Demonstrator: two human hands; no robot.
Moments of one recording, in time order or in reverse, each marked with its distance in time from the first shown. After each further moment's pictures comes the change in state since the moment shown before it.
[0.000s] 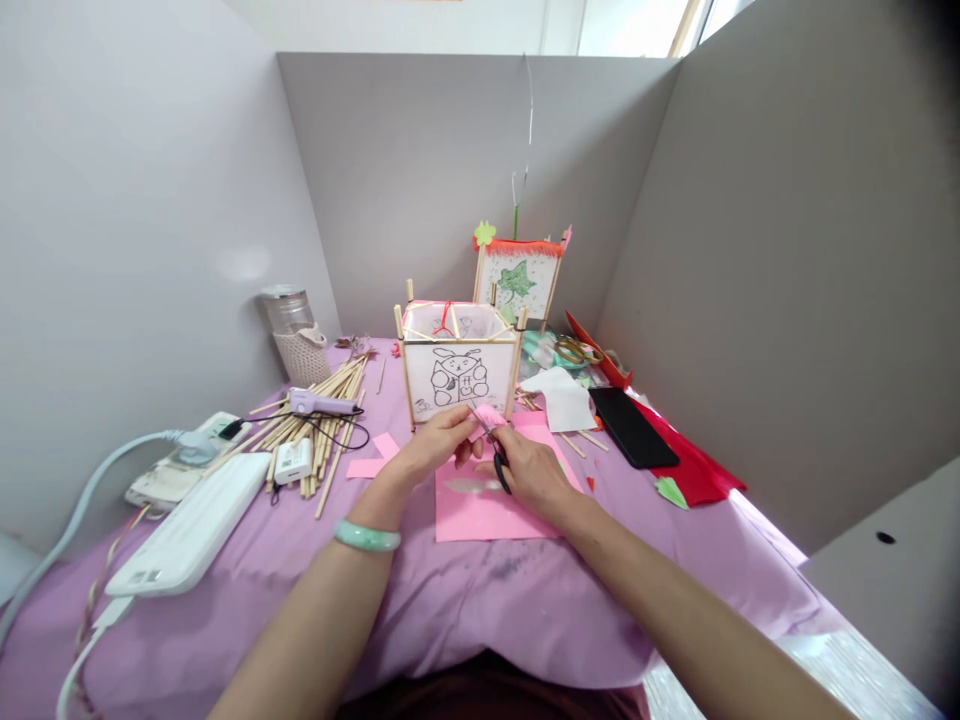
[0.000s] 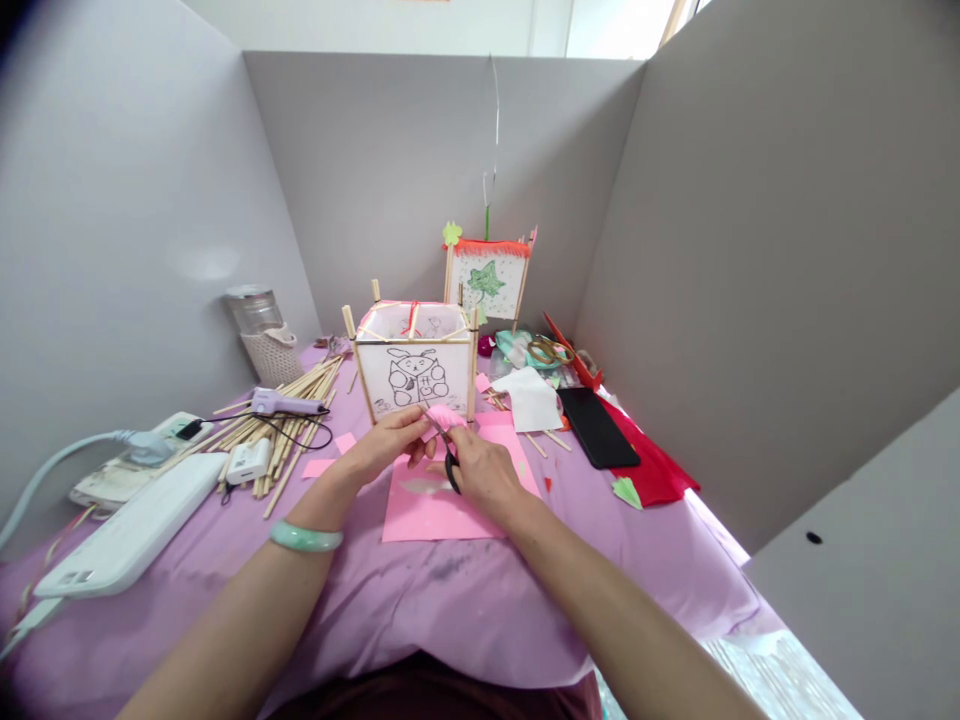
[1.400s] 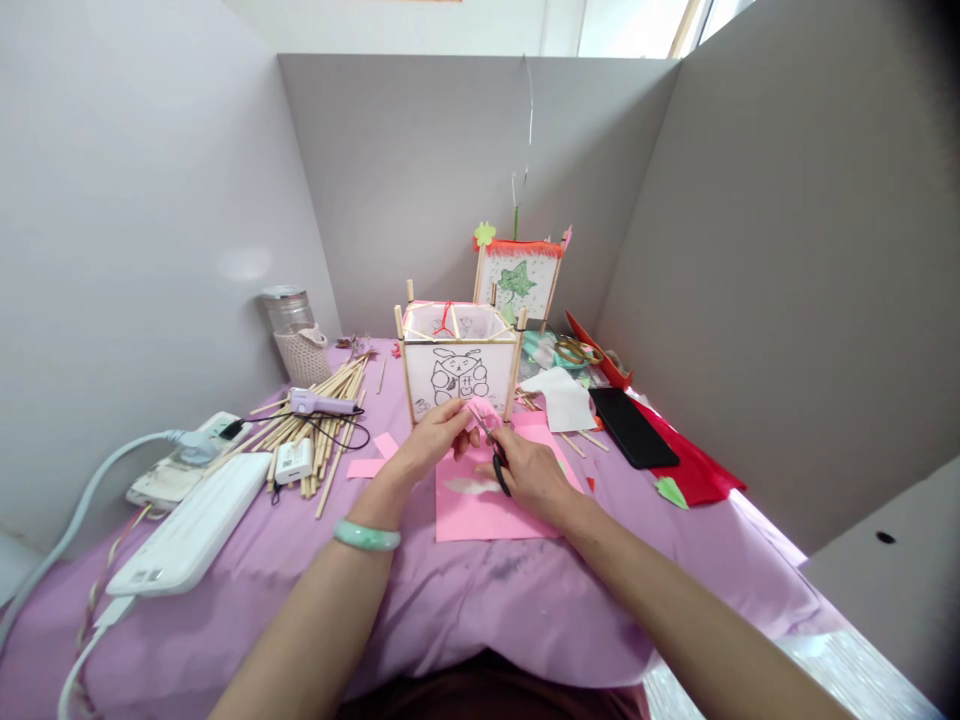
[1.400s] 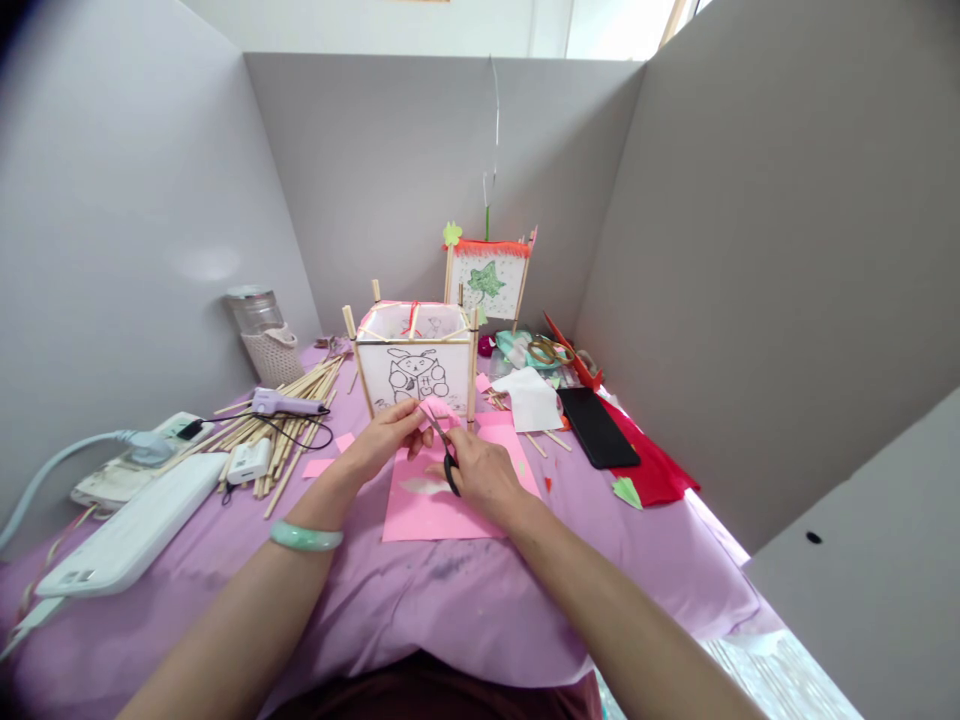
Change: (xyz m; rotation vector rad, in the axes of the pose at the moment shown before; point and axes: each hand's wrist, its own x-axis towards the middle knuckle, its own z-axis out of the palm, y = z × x) left_hand 0.001 0.001 -0.001 -0.075 0.099 0.051; right_hand -0.001 -0.001 -0.001 0.004 -0.027 -0.008
